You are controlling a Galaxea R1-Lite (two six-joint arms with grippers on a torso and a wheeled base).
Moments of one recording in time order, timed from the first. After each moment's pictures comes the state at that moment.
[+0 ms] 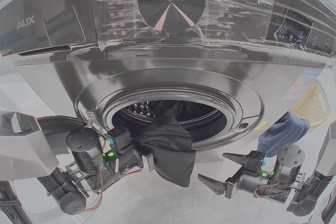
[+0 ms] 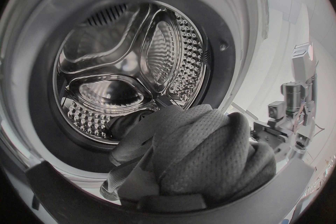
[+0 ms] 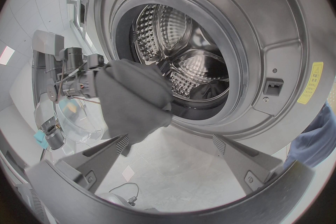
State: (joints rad) left arm -0.66 1.97 -0.38 -1.55 -0.05 -0.08; right arm 0.76 1.91 -0.14 -1.54 -0.02 0.12
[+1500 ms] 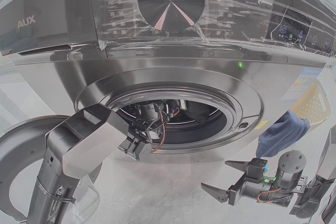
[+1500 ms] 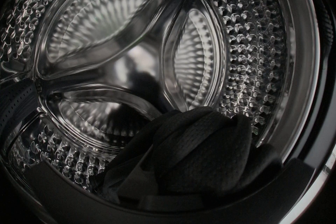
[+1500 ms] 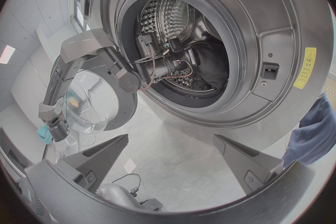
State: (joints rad) left arm -0.59 2.53 -1.49 -1.28 0.11 -0.08; right arm 0.78 1.90 -0.07 -1.54 -0.01 0.12
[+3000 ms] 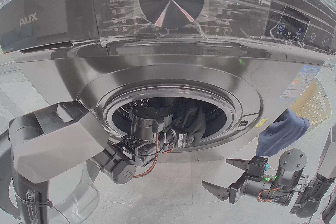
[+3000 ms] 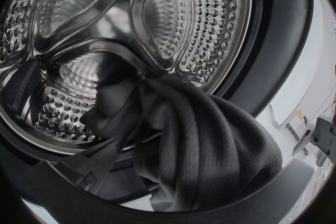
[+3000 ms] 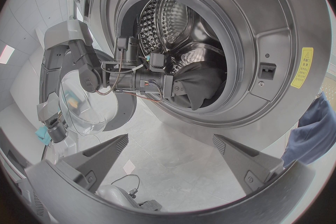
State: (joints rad) left arm -0.68 2.26 -1.00 -1.04 0.04 -0.05; right arm 0.77 1.90 -0.08 -1.54 -0.01 0.11
